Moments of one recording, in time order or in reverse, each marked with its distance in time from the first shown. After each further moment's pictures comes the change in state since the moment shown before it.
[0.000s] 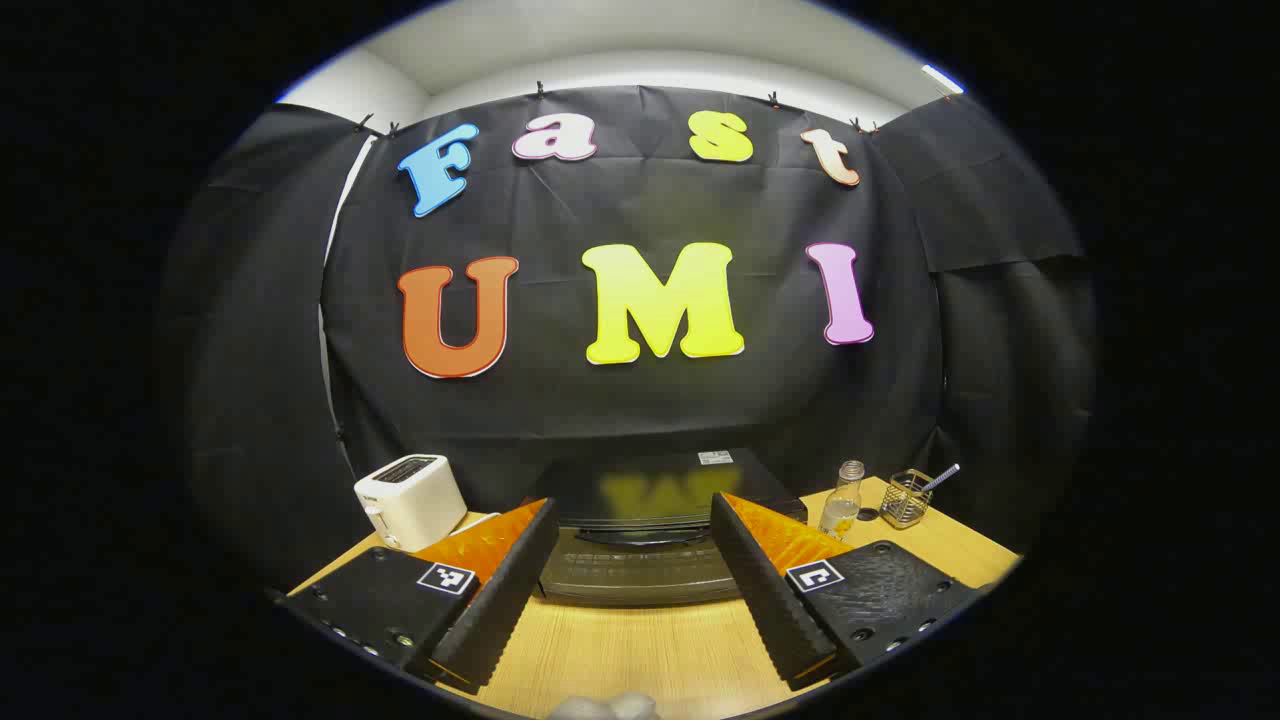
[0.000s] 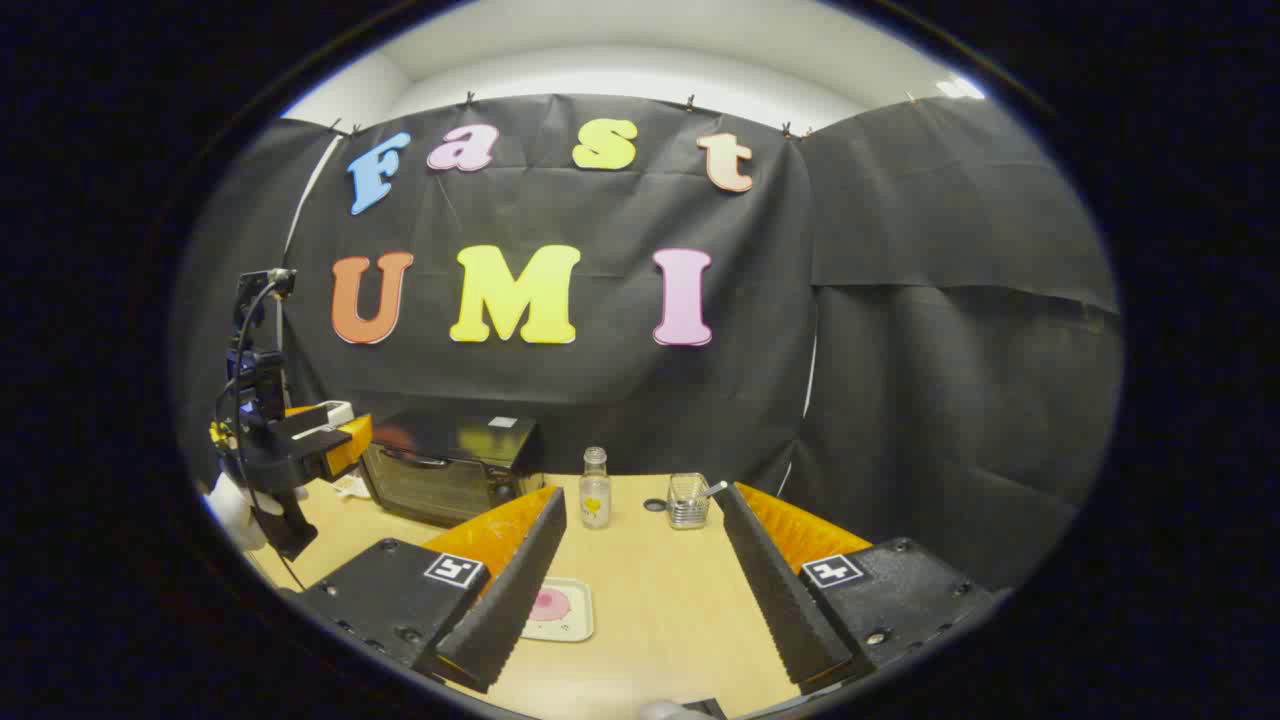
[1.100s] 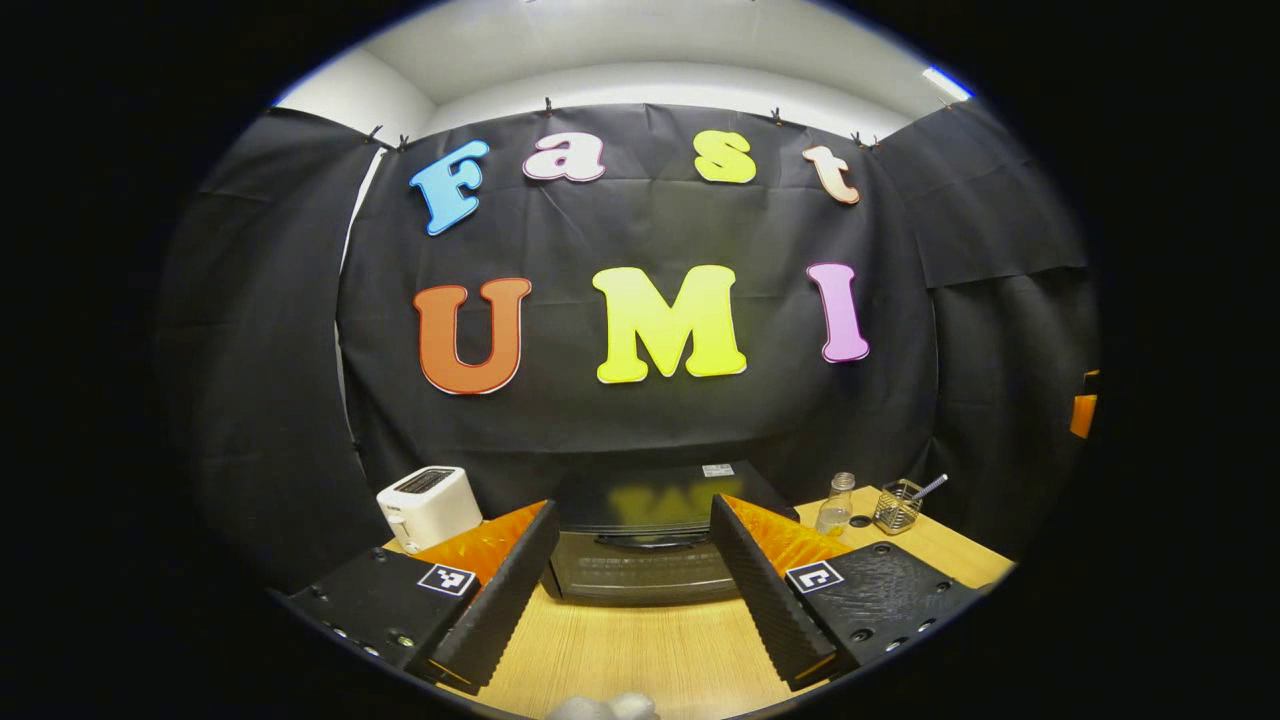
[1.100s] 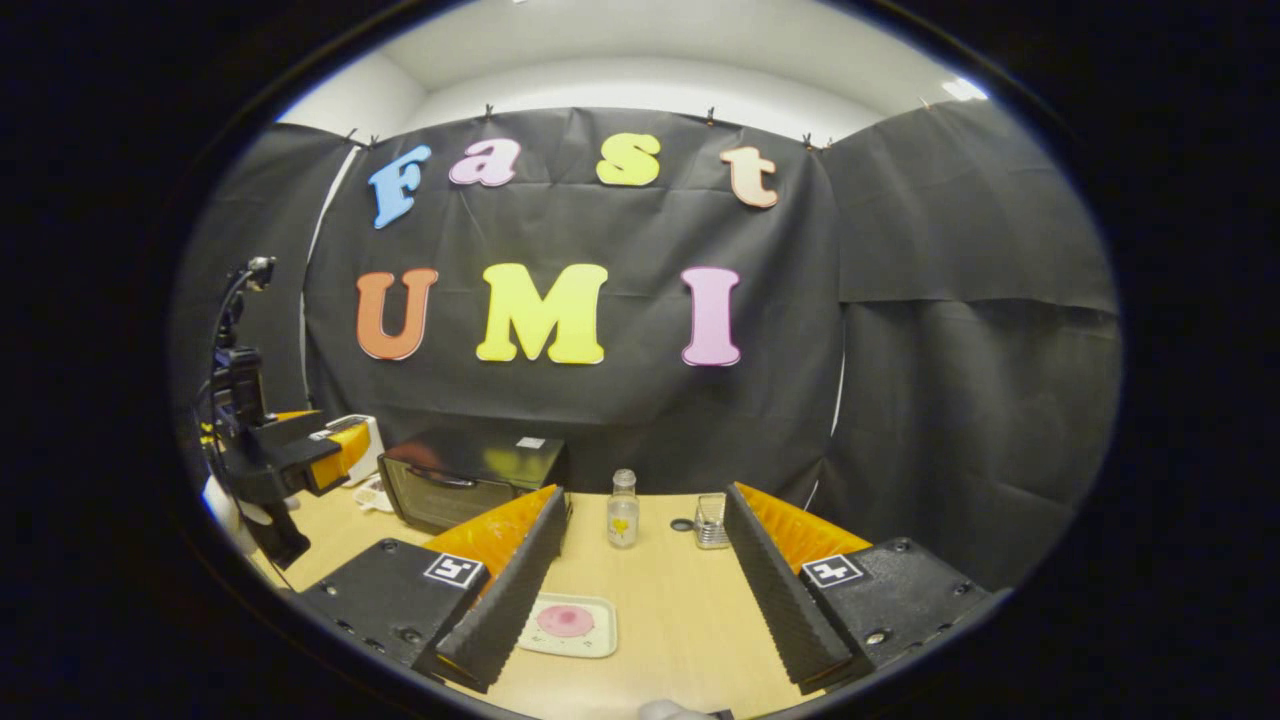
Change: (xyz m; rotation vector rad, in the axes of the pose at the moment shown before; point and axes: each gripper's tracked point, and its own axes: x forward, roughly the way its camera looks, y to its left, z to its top) left arm -0.019 0.014 0.023 0.004 -0.045 0.019; right arm 0.009 0.026 0.021 -0.009 -0.046 0.083
